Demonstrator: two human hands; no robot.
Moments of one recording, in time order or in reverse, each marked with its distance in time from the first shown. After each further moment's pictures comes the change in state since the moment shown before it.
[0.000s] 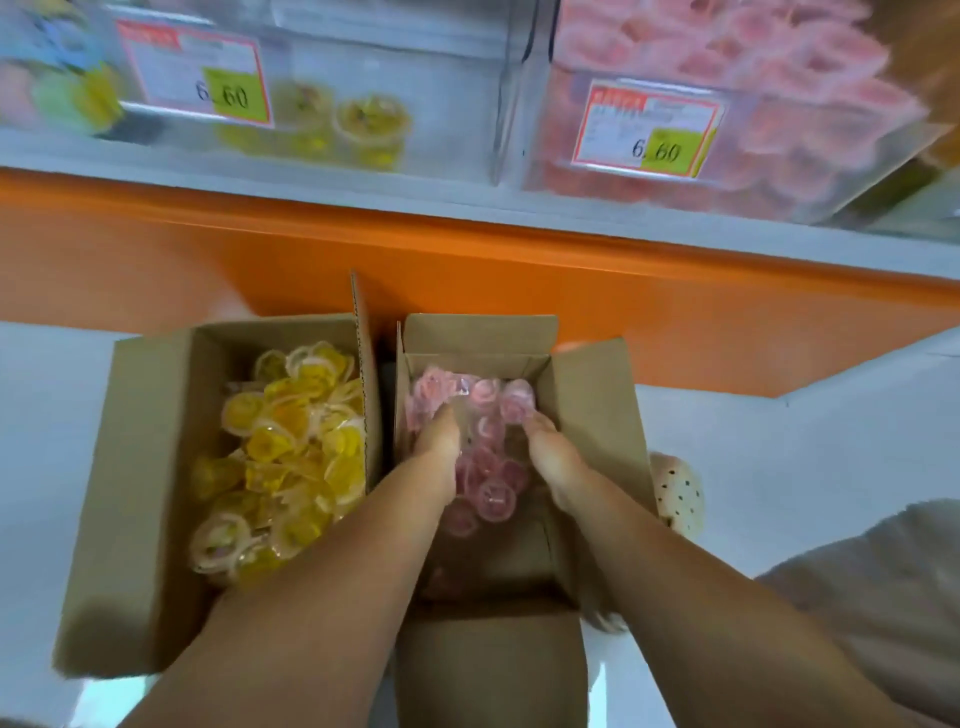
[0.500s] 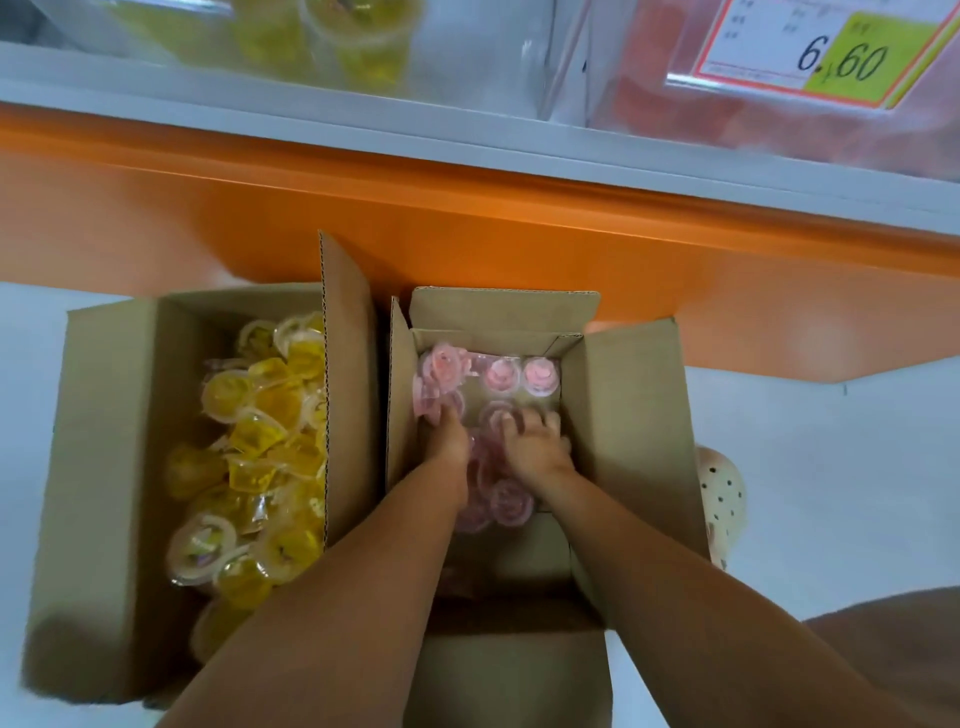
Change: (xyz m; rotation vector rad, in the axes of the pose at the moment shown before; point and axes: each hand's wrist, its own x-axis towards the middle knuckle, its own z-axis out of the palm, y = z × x) left_hand 0.092 -0.021 -0.001 0.040 0.113 -0.013; right_hand 0.045 0.015 0.043 -0.633 -0.032 -0.084
